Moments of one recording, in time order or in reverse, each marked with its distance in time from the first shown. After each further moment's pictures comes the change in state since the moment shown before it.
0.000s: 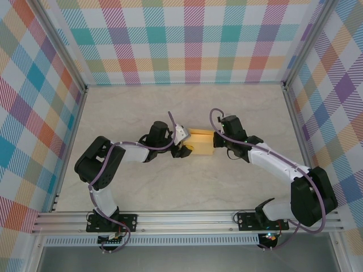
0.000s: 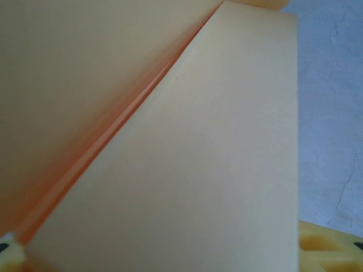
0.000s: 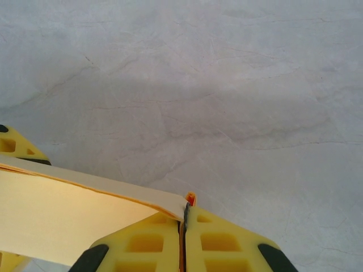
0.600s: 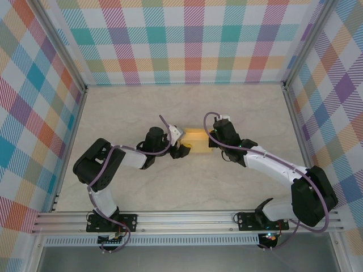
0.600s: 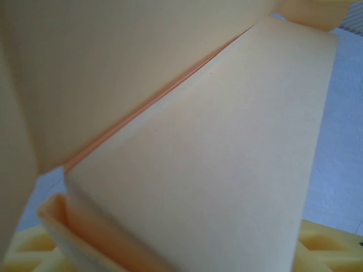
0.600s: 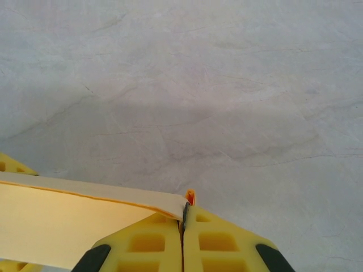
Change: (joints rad) left arm -0.004 -0.027 -0.128 0.235 -0.115 -0.218; right arm 0.102 0.000 -0.011 0.067 0.188 0.076
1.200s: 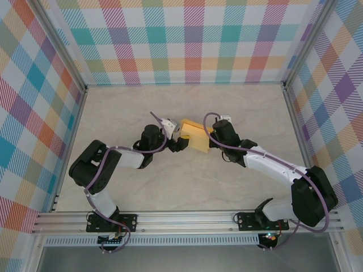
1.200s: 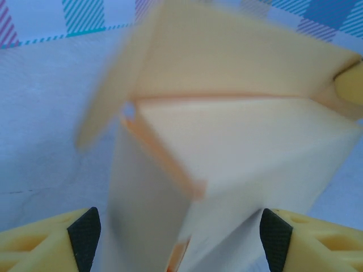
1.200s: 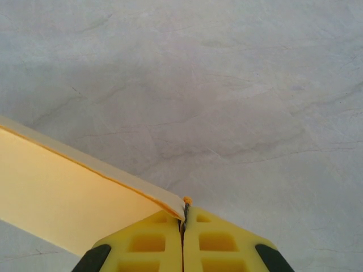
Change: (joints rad) left arm 0.025 -0.038 -0.005 0.100 -0.088 -0.126; right arm 0.006 0.000 0.000 -0.023 0.039 0.013
